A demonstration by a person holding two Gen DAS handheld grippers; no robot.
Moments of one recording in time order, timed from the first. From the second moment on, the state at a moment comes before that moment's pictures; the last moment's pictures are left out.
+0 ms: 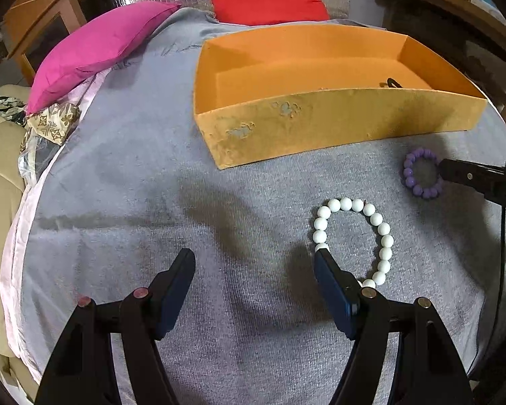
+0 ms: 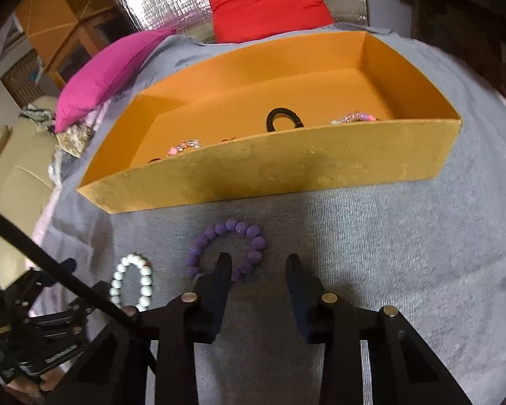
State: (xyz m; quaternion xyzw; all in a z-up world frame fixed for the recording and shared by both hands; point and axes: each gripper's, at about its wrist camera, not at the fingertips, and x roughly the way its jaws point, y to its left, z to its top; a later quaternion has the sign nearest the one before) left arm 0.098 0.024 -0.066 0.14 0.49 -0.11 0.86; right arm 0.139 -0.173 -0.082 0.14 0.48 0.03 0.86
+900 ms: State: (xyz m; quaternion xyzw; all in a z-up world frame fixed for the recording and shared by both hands) left arm 0.090 -0.008 -0.065 0.14 0.49 -0.13 0.85; right arm 0.135 -0.199 -0.081 0.09 0.48 -0.04 0.87
